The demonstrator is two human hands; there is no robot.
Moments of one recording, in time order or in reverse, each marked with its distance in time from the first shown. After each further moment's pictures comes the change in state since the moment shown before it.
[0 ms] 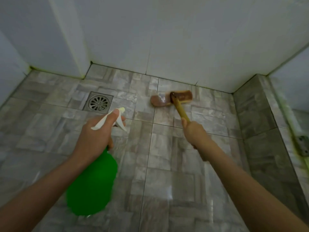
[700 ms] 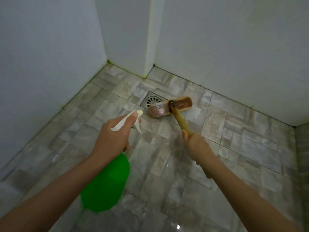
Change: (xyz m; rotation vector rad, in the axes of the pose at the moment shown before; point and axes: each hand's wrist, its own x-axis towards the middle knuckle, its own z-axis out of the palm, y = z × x) left_hand -0.037 -0.022 -0.092 -0.092 0.239 -0.055; right_hand -0.031 -0.103 0.081 -0.125 -0.142 -0.336
